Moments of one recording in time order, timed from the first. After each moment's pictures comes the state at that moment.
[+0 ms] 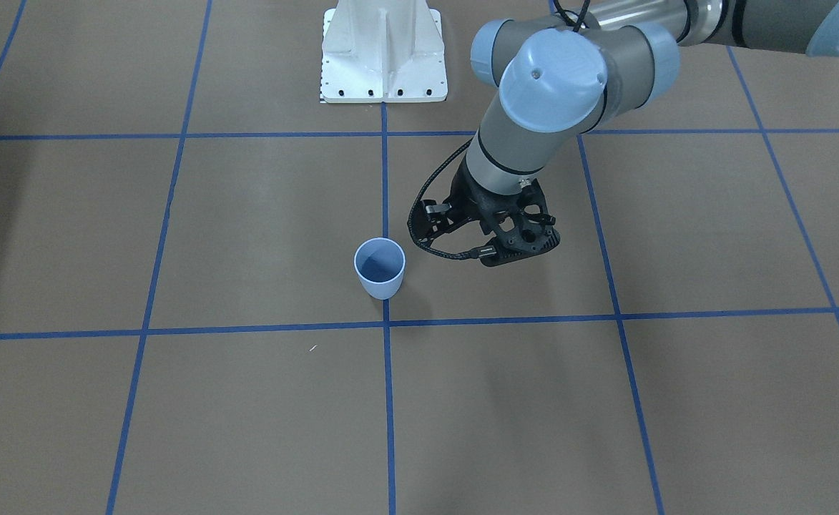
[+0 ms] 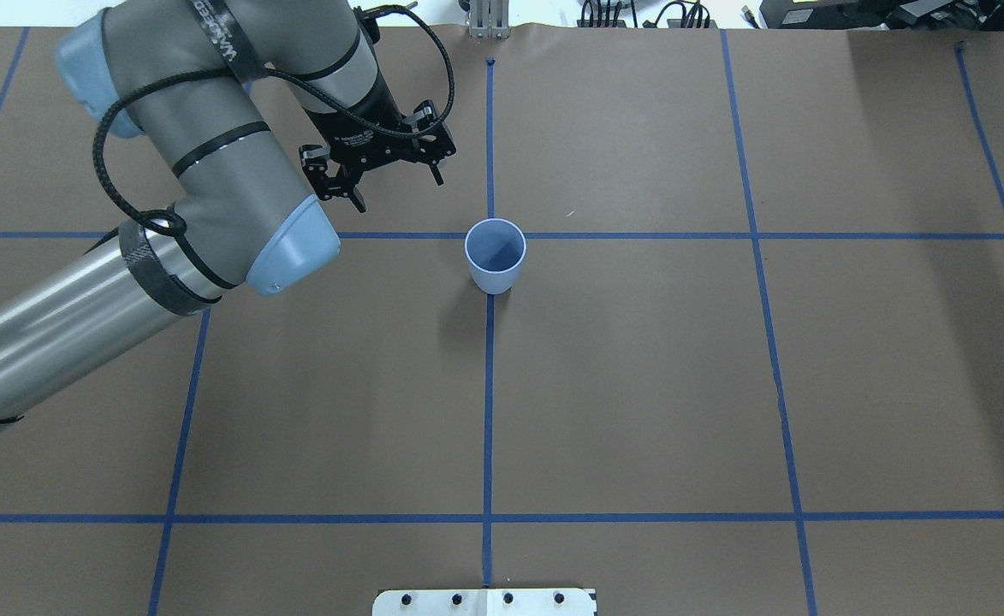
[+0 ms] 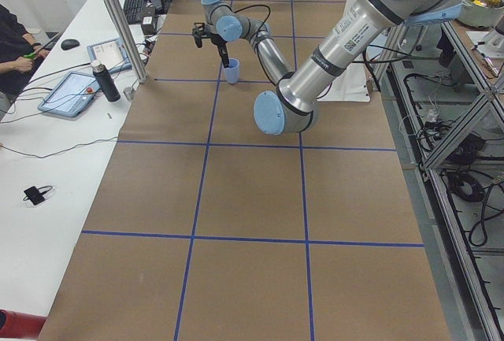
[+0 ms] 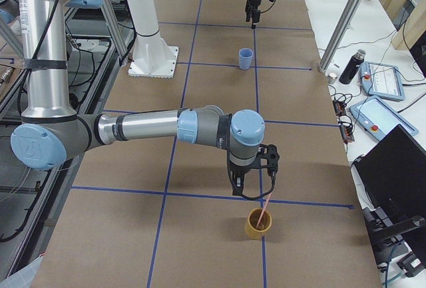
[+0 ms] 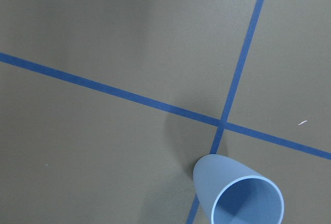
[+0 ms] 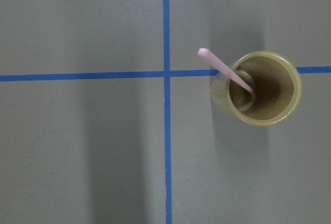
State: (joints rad) left arm -0.82 -2.41 -1.59 -1.49 -2.23 -1.31; right arm 1.67 -1.56 1.69 -1.80 2.36 -0.12
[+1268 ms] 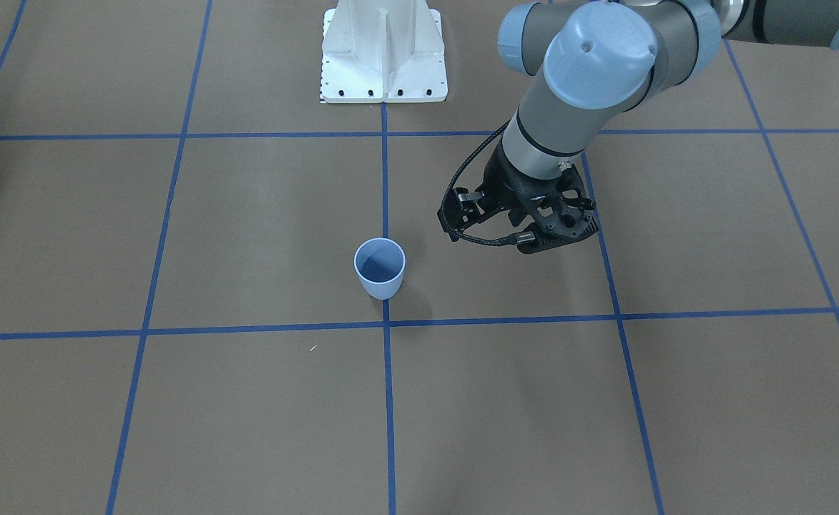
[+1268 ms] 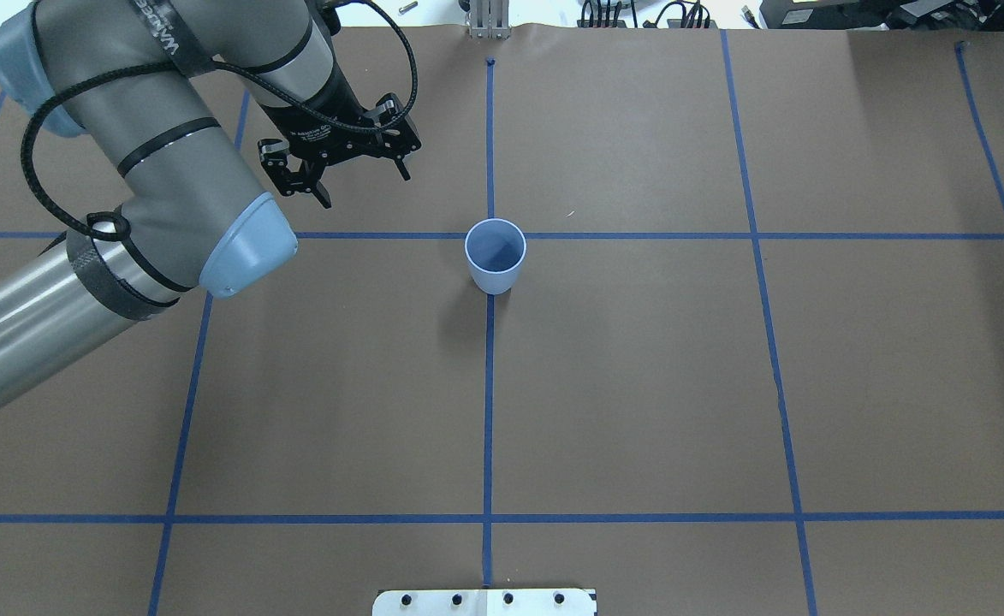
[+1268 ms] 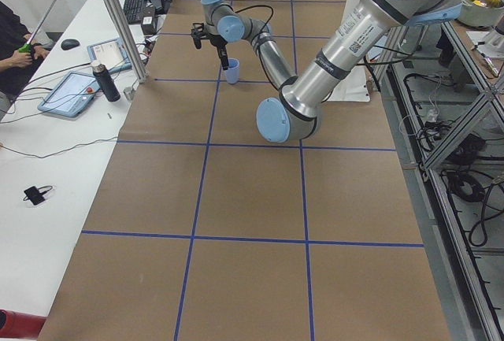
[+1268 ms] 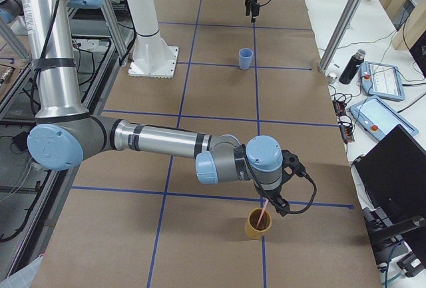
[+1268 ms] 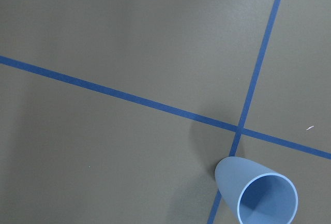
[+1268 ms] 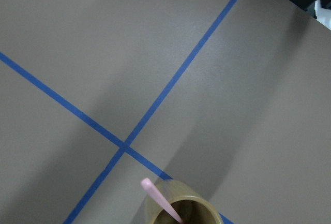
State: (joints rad) left arm -0.84 -2.36 -1.66 -1.46 -2.23 -1.30; right arm 1.69 -1.46 1.38 -1.26 2.37 -0.56
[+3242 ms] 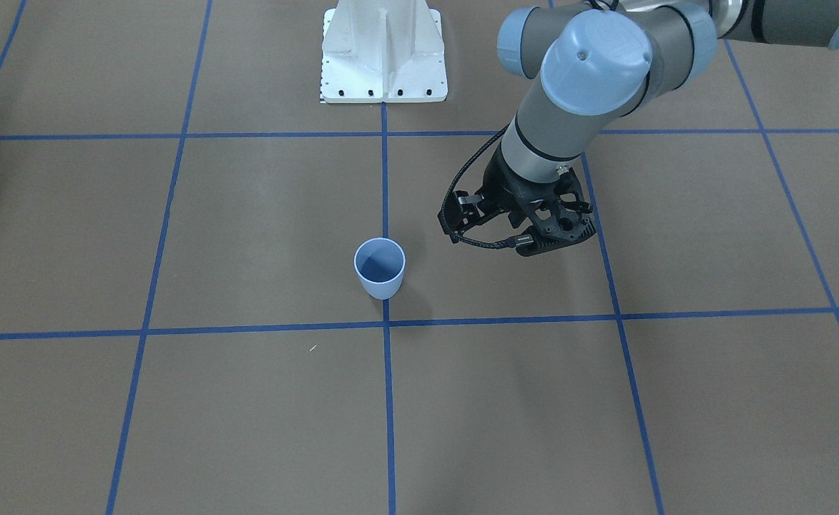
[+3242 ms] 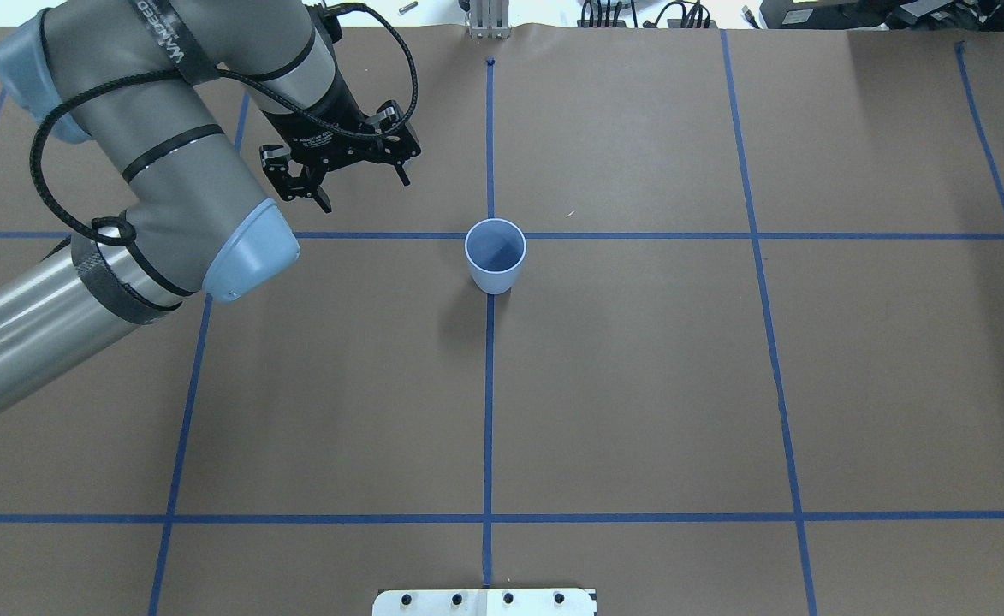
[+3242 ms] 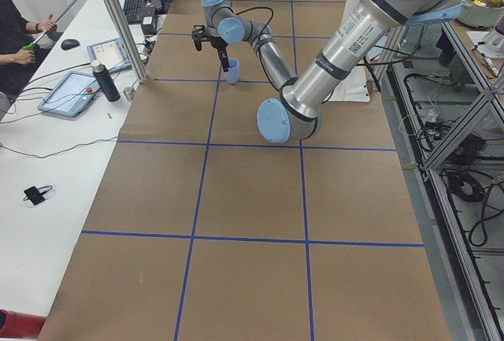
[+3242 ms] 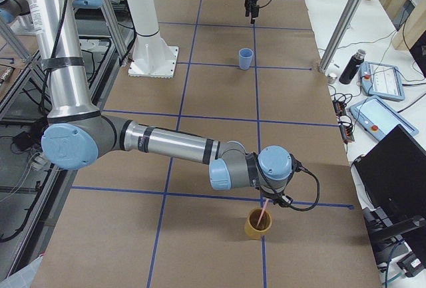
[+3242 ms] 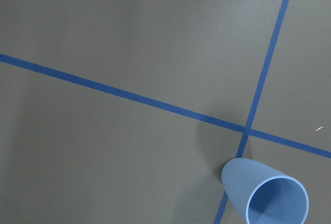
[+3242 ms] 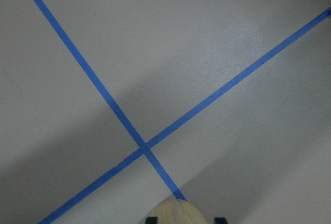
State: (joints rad) left arm -0.83 -2.35 -1.65 -1.47 -2.22 -1.30; right arm 1.62 -1.41 1.27 -1.23 2.40 -0.82
